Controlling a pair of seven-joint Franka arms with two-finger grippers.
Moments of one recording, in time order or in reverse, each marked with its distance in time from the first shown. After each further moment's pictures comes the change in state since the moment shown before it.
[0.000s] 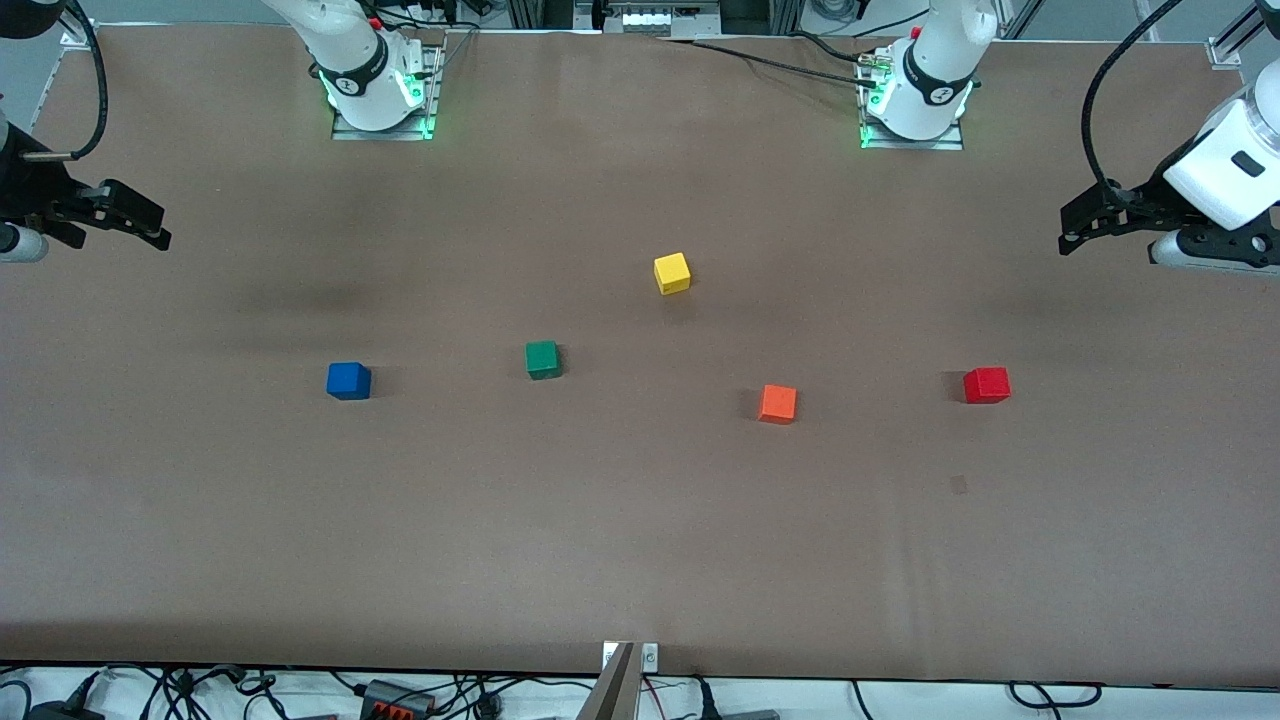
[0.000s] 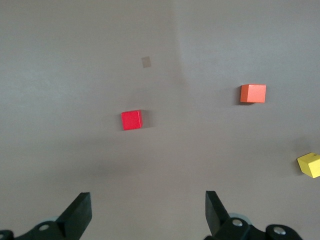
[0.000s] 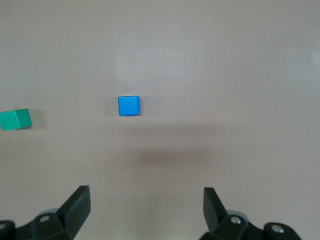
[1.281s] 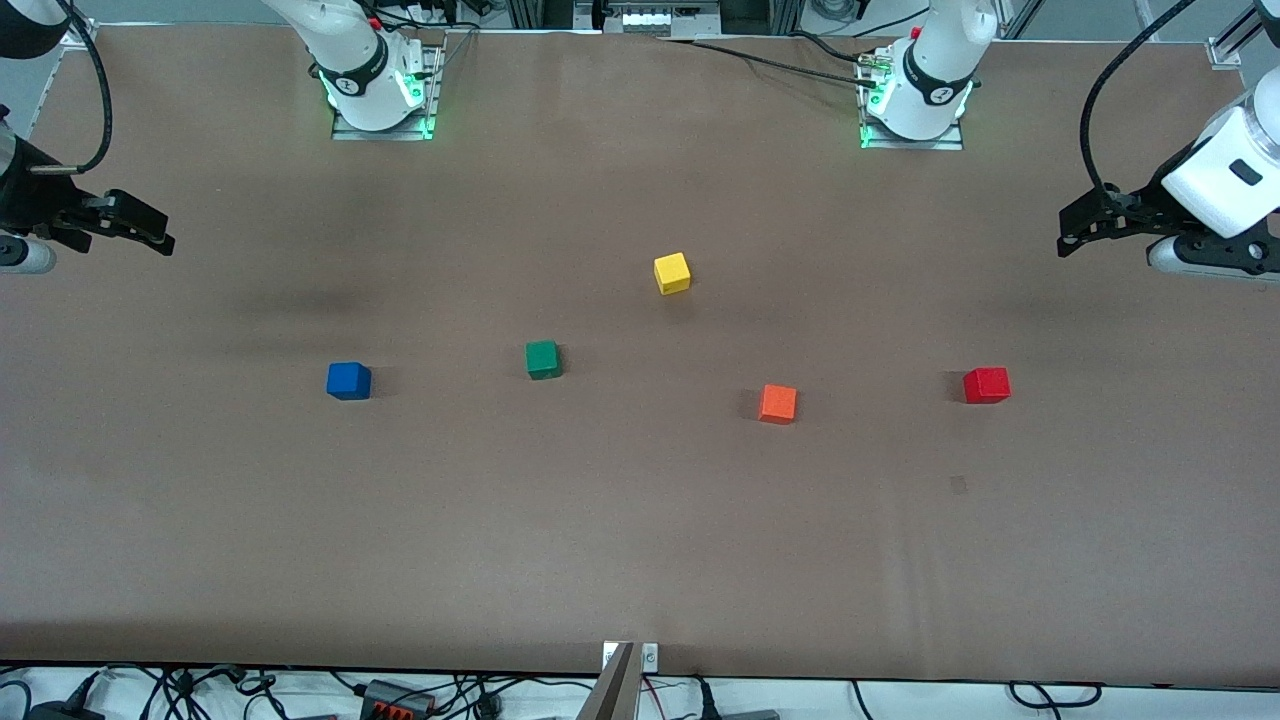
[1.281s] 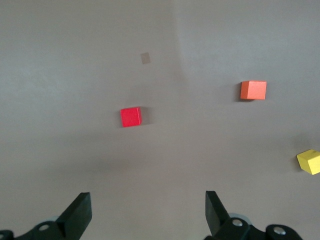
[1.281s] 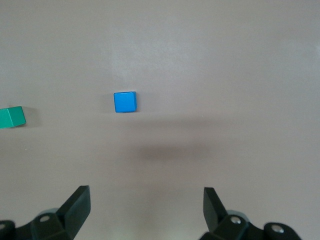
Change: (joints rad) left arm -0.001 0.030 0.001 0.035 0.000 -0.038 0.000; right arm -0.010 0.018 -0.001 -0.009 0.000 0.001 0.000
